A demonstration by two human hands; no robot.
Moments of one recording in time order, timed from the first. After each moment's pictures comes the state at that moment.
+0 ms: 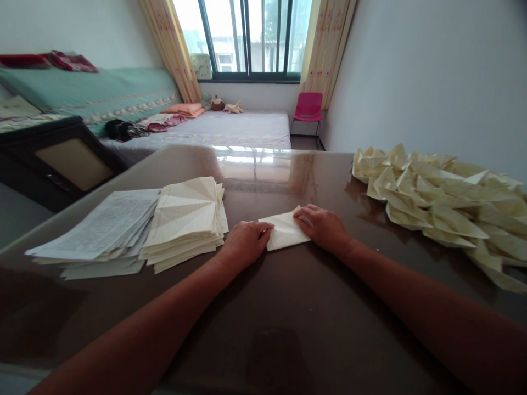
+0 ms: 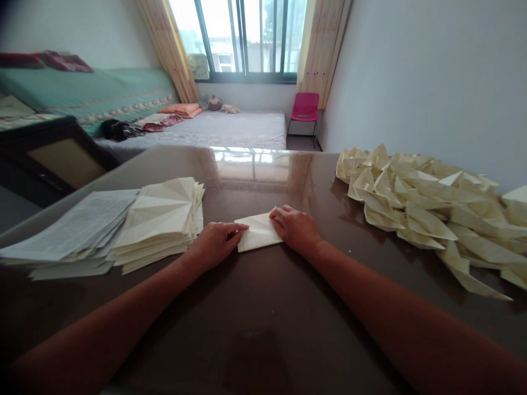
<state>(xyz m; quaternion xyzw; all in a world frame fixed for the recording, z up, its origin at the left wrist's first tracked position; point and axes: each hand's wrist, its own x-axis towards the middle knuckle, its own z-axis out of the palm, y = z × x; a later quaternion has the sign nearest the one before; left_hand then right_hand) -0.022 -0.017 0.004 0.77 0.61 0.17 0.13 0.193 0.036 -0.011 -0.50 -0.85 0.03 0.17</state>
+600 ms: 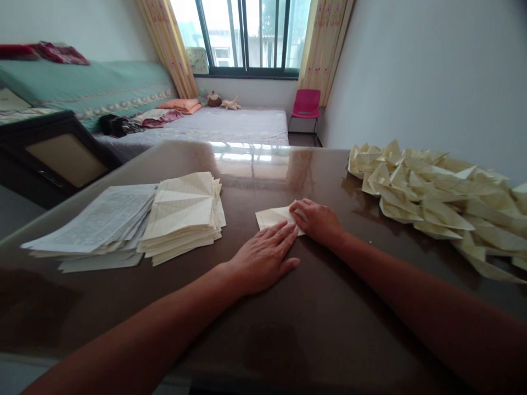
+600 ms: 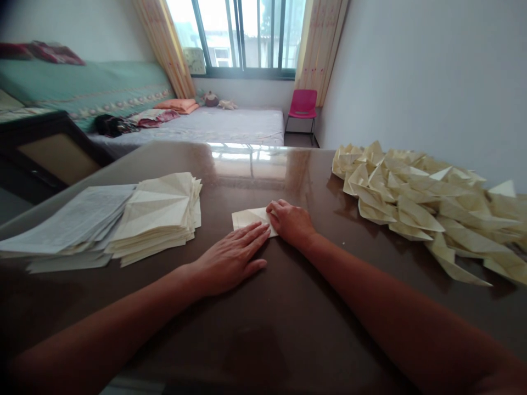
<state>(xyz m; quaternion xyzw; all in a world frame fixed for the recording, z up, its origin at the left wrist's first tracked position) 0.002 -0.047 -0.001 0.91 0.41 0.10 0.06 0.189 0.032 -0.007 -0.52 -0.84 0.01 0.14</state>
